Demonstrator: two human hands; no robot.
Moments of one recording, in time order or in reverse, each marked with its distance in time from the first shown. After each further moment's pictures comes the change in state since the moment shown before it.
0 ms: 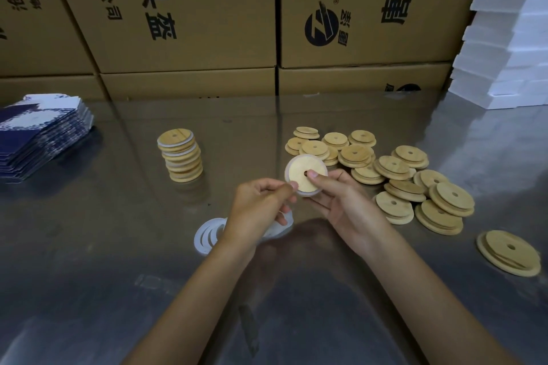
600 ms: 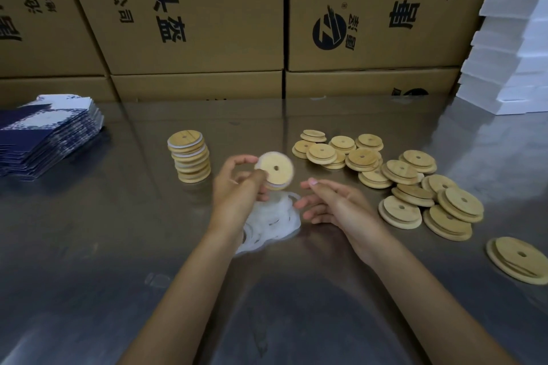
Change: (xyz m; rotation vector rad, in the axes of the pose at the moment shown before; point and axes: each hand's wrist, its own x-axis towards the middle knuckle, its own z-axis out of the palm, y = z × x) left_hand 0.013 0.009 -0.028 -0.106 0.236 0.106; right_hand -0.003 0.005 0.009 -0.418 0.021 -0.003
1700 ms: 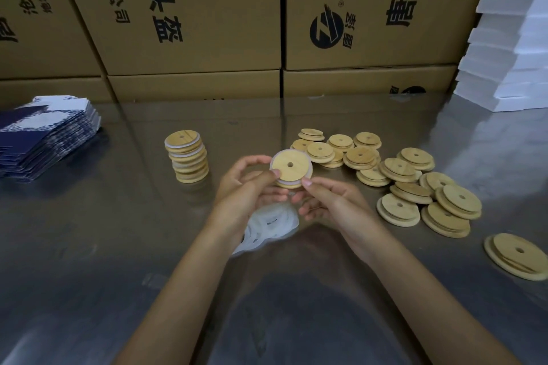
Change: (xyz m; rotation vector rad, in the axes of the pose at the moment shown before) left_hand -0.010 0.008 0.001 -0.201 -0.277 -0.083; right_hand 0.000 0.002 0.002 0.020 -0.076 -0.108
